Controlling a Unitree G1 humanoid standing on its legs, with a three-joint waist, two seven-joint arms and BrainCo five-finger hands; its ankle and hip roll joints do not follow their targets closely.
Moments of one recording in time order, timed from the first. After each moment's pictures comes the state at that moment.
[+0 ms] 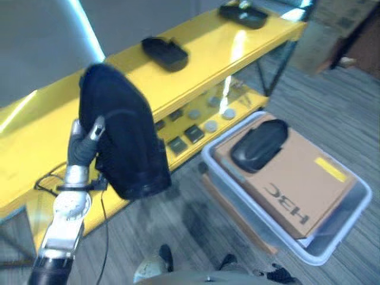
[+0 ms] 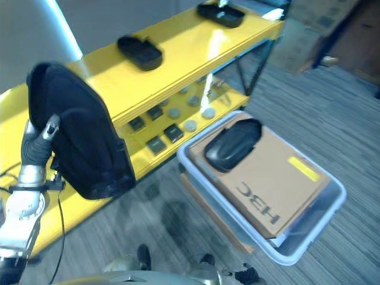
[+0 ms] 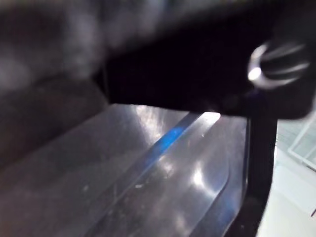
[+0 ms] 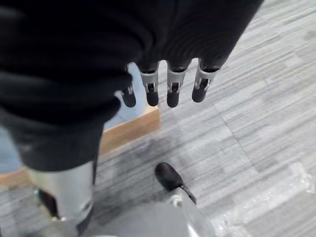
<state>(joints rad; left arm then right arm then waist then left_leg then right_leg) -0.02 0.51 0.03 -0.26 -0.03 -0.32 0.23 0.06 -0.31 0.11 1.24 0.00 -0.06 -0.14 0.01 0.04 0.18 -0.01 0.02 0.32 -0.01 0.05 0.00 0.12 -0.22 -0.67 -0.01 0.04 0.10</state>
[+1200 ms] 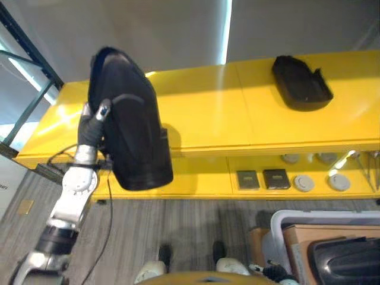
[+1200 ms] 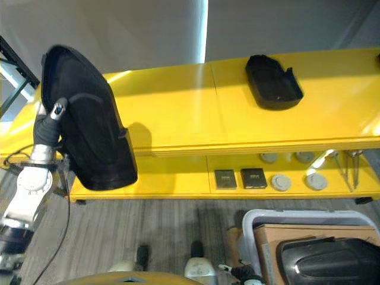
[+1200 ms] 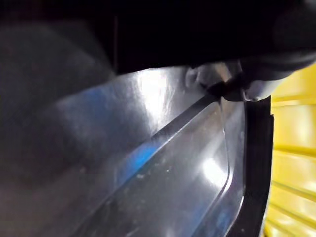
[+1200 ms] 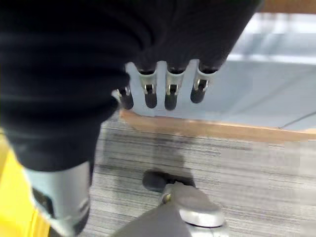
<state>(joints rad) -0.22 0.58 -0.04 -0.01 -0.21 -0.33 0.26 0.00 -0.34 0.14 1.23 0.11 -0.07 -0.14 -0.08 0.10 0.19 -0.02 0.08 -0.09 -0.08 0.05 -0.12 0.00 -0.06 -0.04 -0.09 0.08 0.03</state>
